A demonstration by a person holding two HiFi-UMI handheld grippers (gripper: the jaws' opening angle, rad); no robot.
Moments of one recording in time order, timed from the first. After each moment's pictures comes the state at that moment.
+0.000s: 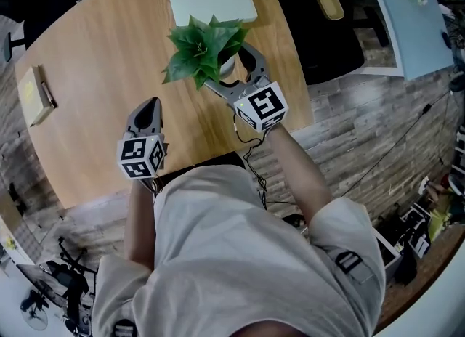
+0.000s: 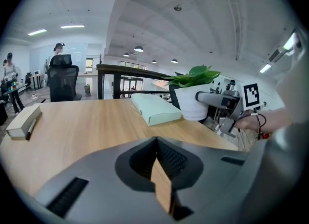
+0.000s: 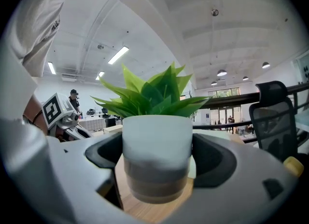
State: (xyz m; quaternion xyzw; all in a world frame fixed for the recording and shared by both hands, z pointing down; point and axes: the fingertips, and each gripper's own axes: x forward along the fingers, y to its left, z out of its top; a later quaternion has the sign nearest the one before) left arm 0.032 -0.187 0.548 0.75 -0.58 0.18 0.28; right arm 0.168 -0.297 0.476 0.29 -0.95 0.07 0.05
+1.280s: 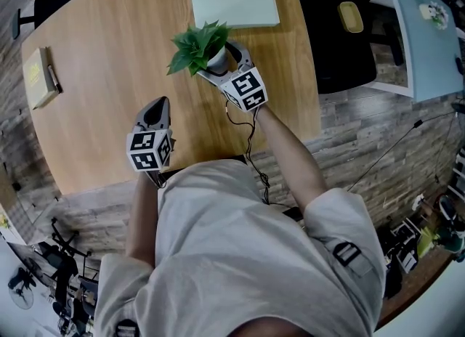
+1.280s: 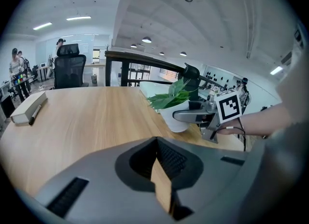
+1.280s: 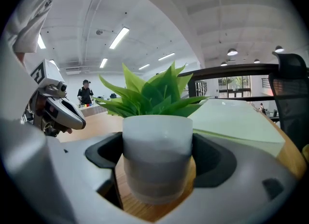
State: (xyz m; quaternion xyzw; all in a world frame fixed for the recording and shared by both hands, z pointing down) left arm 0.012 -0.179 0.593 0.71 -0.60 0.20 0.33; right arm 0.103 -0.320 0.615 0.23 -0.95 0.12 0.16
